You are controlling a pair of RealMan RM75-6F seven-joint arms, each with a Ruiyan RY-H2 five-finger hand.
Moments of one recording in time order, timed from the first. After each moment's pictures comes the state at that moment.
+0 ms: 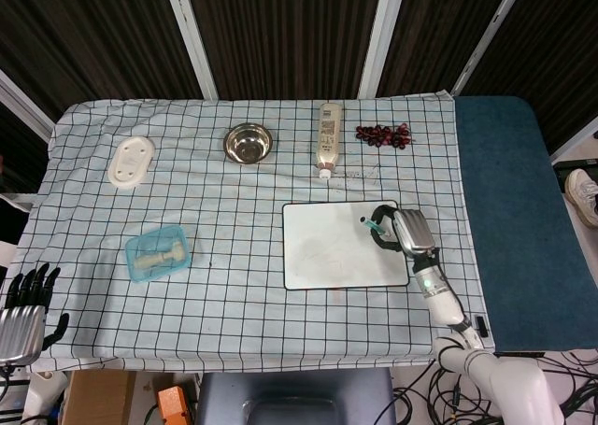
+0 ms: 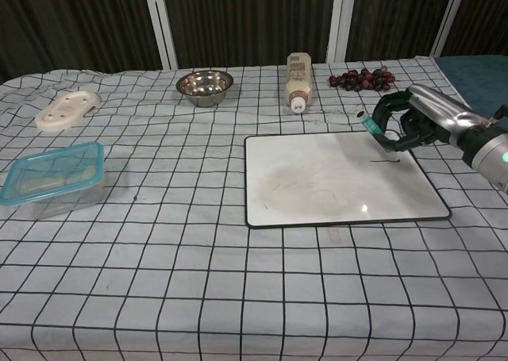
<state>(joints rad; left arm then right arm) -0.07 -1.47 -0.04 -1.00 1.48 1.48 -0.09 0.66 -1.95 0.15 -0.51 -1.44 1.12 0.58</state>
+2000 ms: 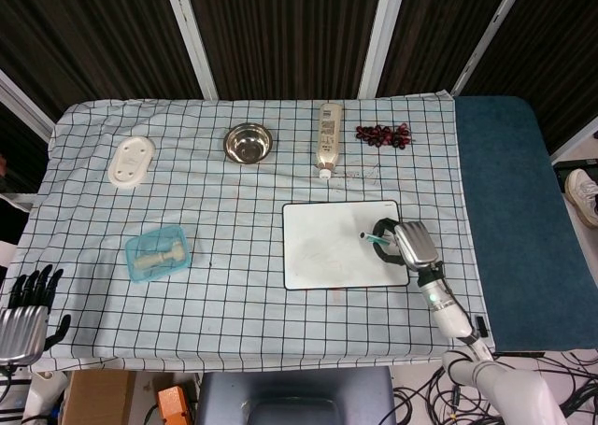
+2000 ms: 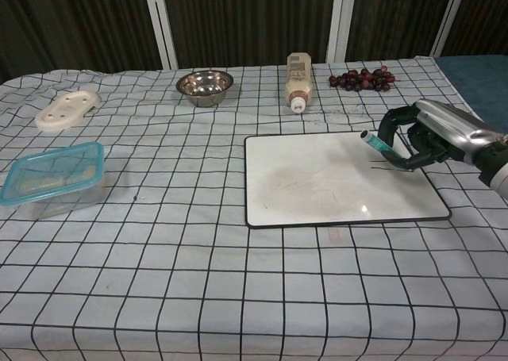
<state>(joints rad) -0.08 -1.48 -0.03 -0.97 1.48 1.45 -0.09 0.60 -1.95 0.08 -0.47 -1.51 1.20 0.58</state>
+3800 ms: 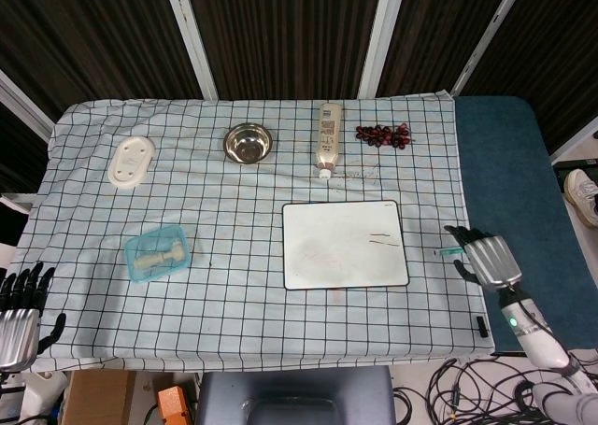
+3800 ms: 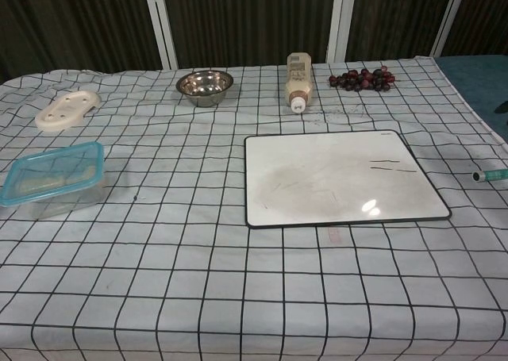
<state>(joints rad) -0.04 -1.42 -0.04 -1.12 1.50 1.59 -0.03 0.38 -1.45 -0.02 -0.96 -1.54 1.29 0.13</state>
